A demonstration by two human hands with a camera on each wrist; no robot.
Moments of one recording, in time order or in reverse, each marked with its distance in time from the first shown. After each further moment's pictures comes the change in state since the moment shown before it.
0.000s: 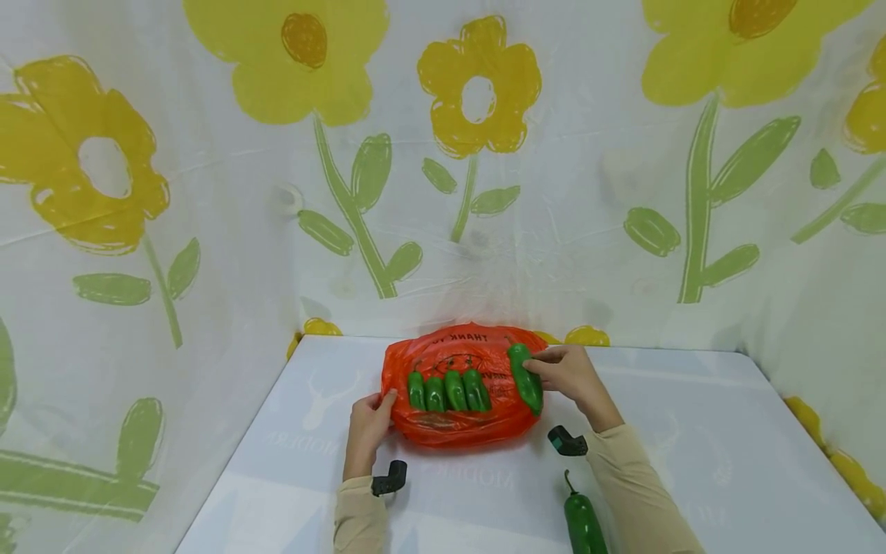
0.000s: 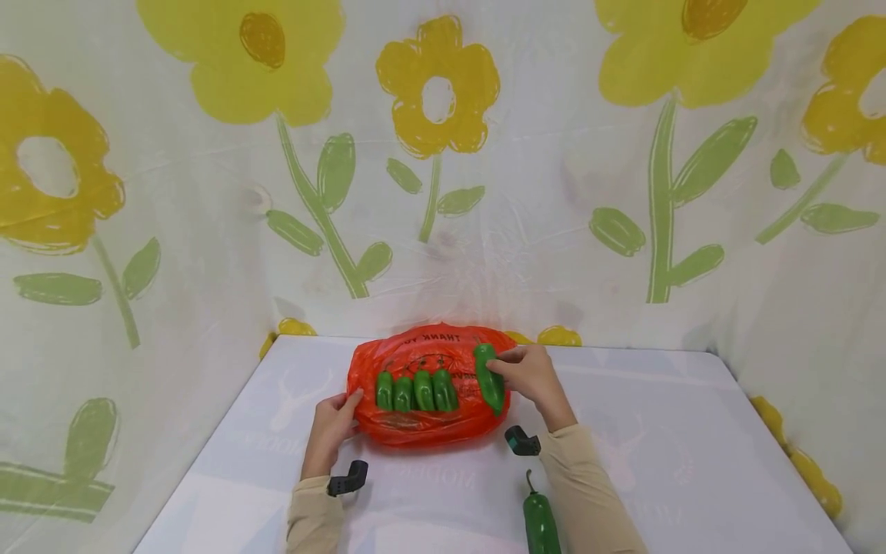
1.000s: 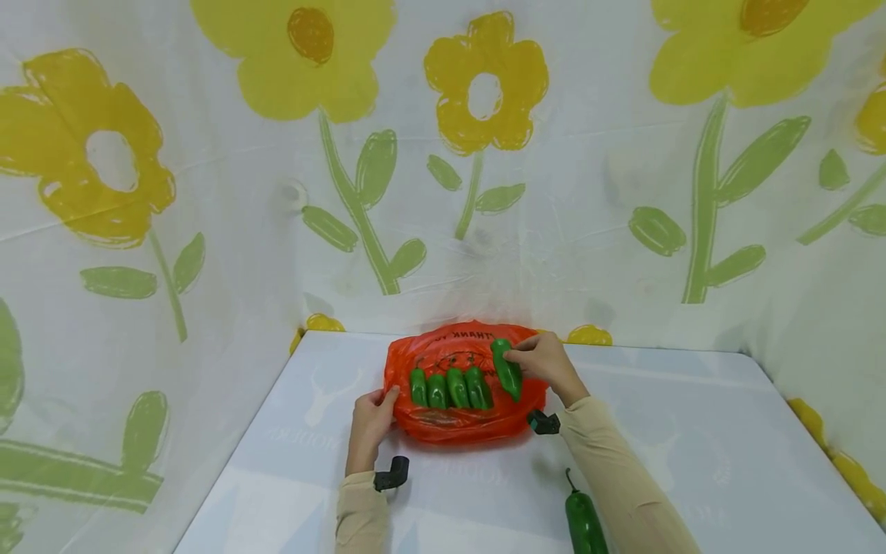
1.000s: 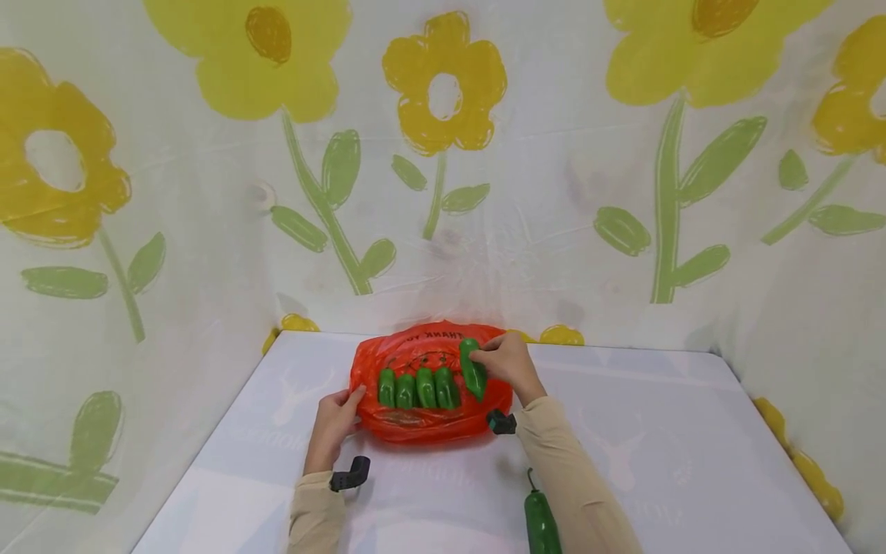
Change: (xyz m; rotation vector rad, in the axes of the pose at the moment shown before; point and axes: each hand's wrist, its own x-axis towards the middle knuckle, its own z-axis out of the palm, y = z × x) left_hand 0.002 -0.002 0.000 0.002 0.003 0.003; right_hand 0.037 -0.005 0.033 -0.036 -0.029 -0.006
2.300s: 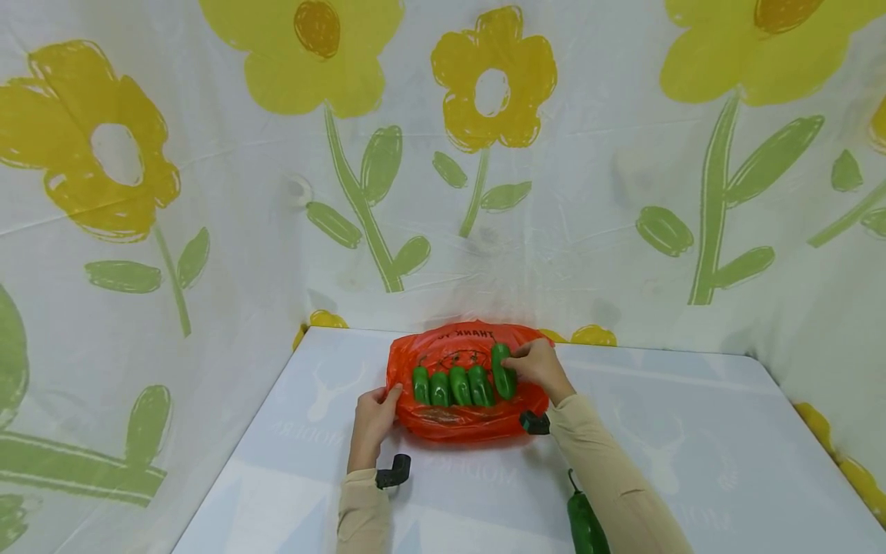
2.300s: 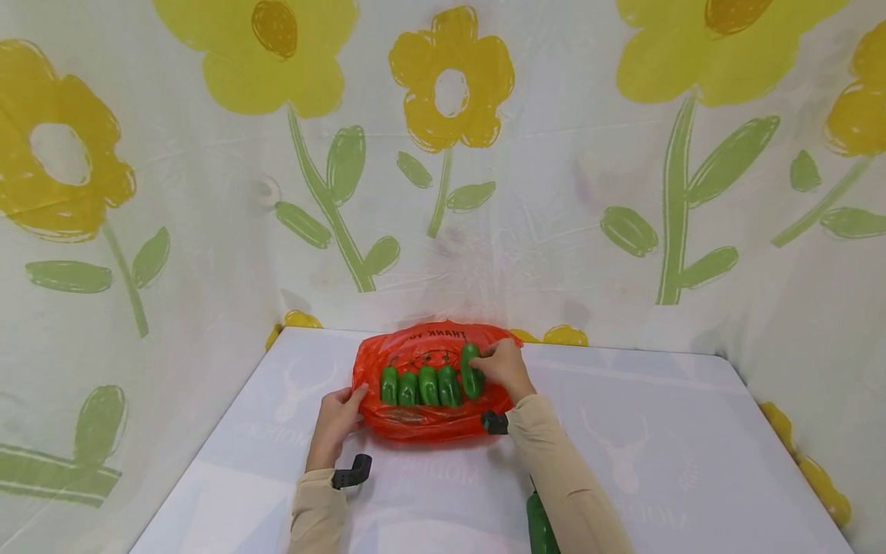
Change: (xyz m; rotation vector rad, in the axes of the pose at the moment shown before) left_hand 0.000 0.001 0.001 0.007 0.008 -0.030; right_hand 0.021 0.020 0.020 -0.139 0.006 0.031
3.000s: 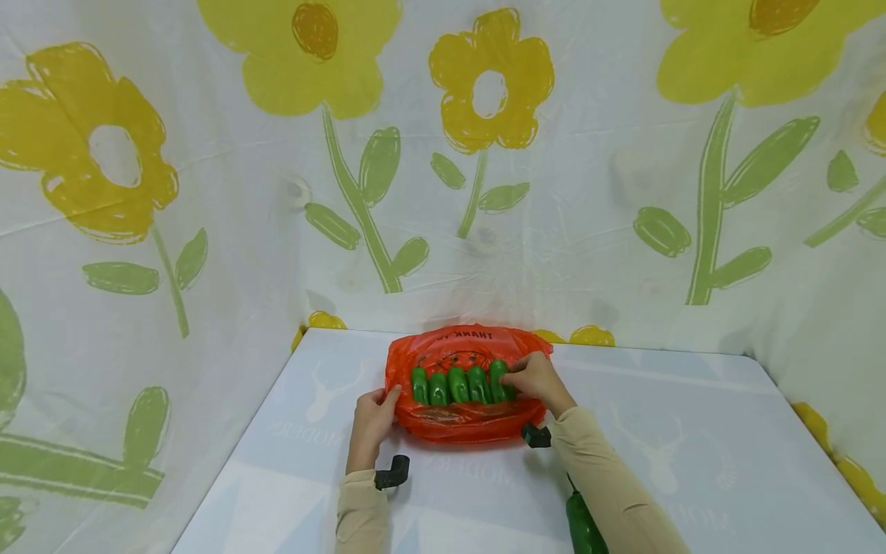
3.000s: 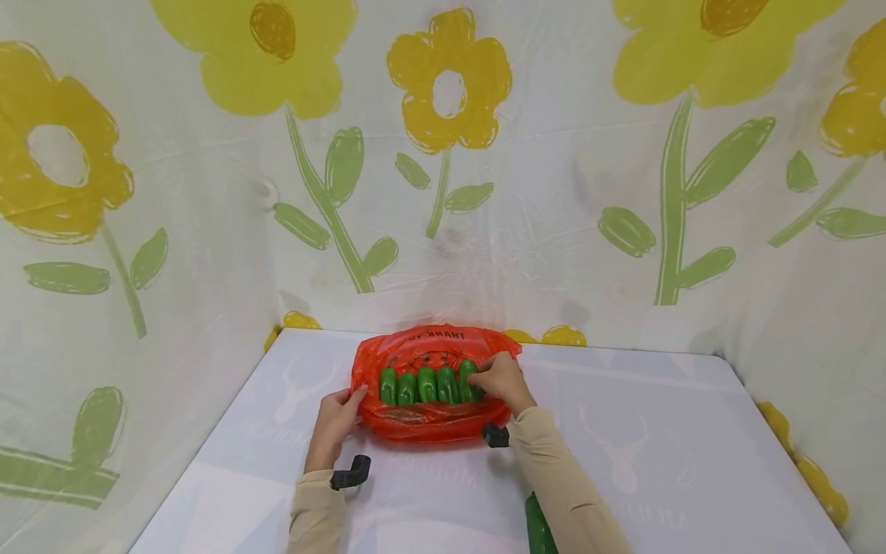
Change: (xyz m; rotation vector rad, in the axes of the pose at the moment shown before) left_hand -0.002 0.000 -0.001 0.018 -0.018 0.011; right_hand -0.012 0.014 0.009 0.012 -0.062 0.032
